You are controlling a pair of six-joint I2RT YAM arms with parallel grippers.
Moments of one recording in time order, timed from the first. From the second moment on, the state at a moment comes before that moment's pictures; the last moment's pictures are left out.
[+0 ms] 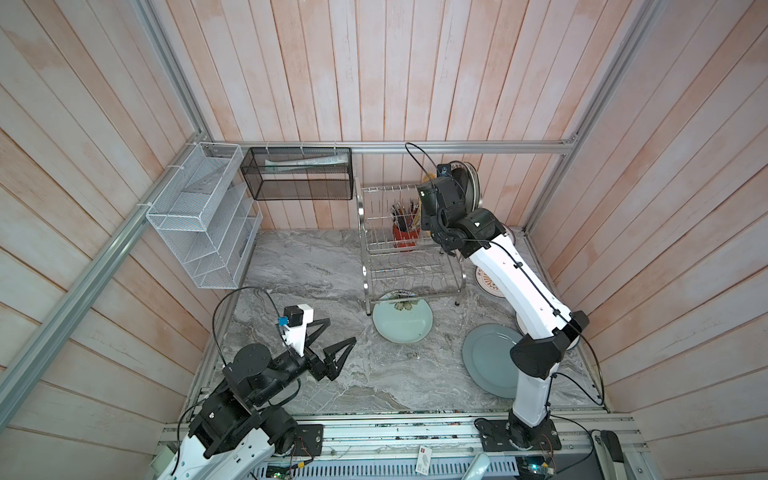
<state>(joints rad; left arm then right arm) -0.66 0.33 0.65 -0.44 0.19 -0.34 0.71 1.90 2.28 -0.97 0.75 0.31</state>
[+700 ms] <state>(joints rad) -0.66 0.33 0.65 -0.44 0.19 -0.34 0.68 1.90 2.35 -1.02 0.67 0.29</state>
